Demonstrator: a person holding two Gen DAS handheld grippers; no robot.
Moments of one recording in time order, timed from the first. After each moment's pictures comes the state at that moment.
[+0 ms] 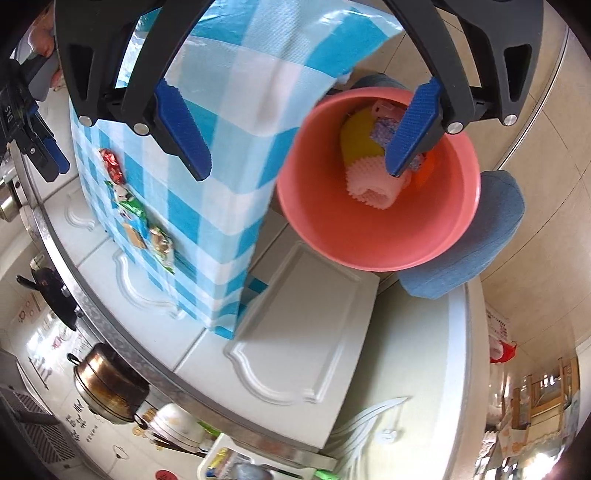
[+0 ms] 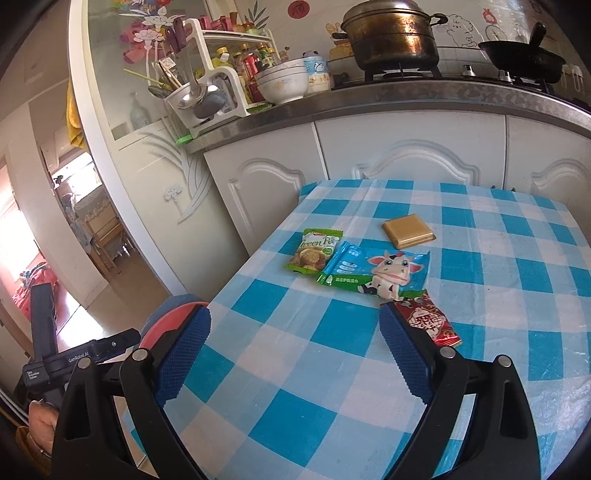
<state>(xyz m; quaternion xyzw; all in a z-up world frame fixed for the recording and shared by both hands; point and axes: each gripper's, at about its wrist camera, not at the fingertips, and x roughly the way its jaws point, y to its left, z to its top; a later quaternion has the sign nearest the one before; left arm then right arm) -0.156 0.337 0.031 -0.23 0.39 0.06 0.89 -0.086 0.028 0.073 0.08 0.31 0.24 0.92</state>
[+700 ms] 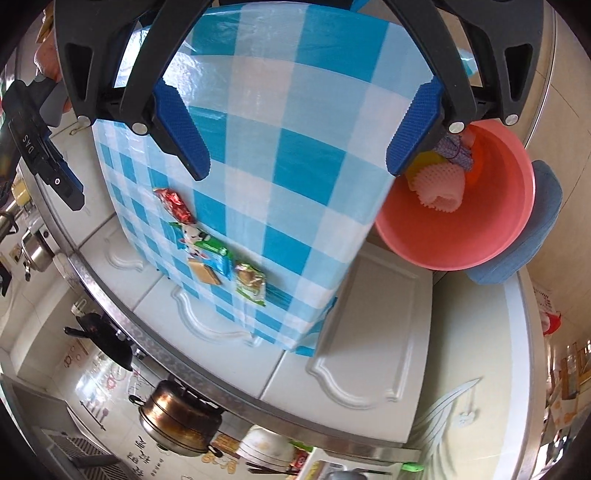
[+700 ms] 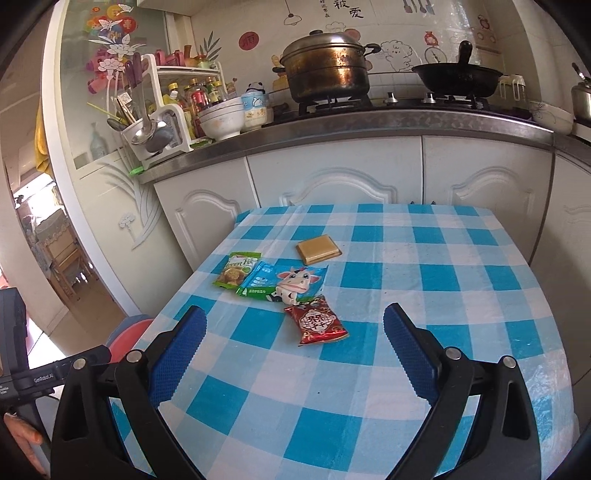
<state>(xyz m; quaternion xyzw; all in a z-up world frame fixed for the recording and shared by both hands) -0.163 0.248 0.057 -0.18 0.39 -0.03 0.90 -0.123 -0.046 0.090 0.08 0.28 0.13 0.95</state>
